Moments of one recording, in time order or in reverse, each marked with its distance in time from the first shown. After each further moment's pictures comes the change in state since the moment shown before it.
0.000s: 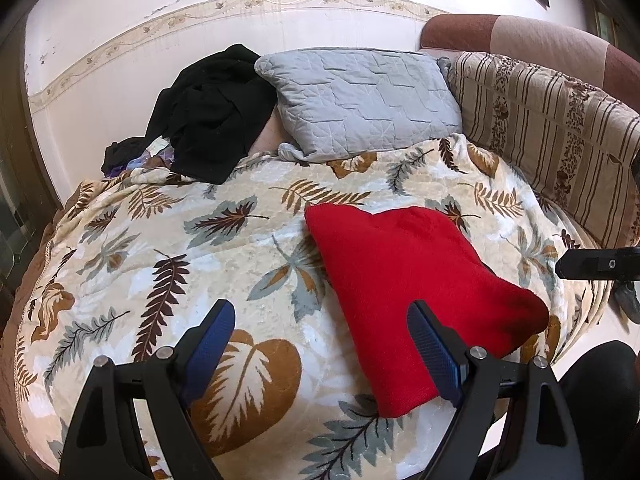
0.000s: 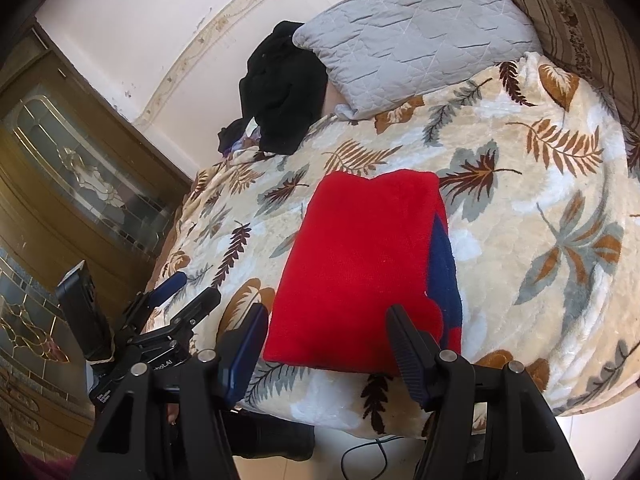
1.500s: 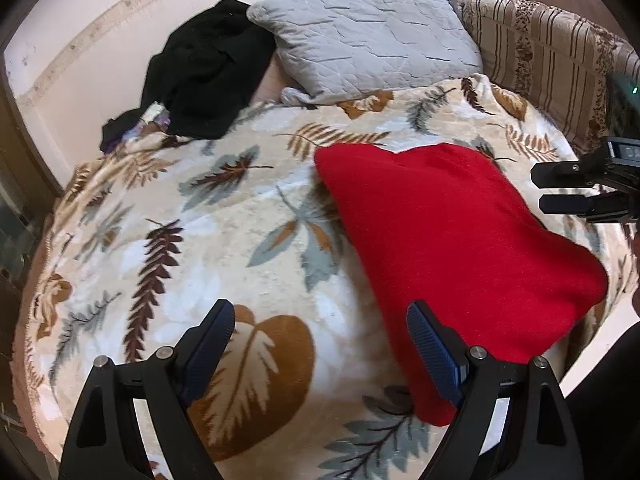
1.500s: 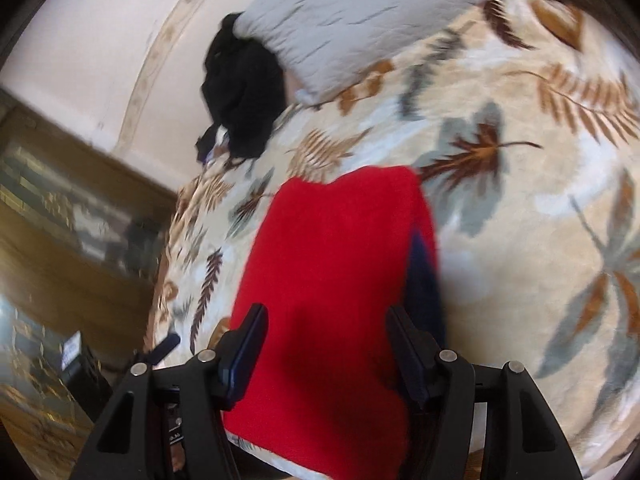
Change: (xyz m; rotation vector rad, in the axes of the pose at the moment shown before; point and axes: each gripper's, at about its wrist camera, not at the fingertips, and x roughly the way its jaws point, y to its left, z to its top) left arm 0.061 -0.003 -0.011 0.053 0.189 0.048; right arm 0.080 -0.088 0.045 0.231 0.068 0.058
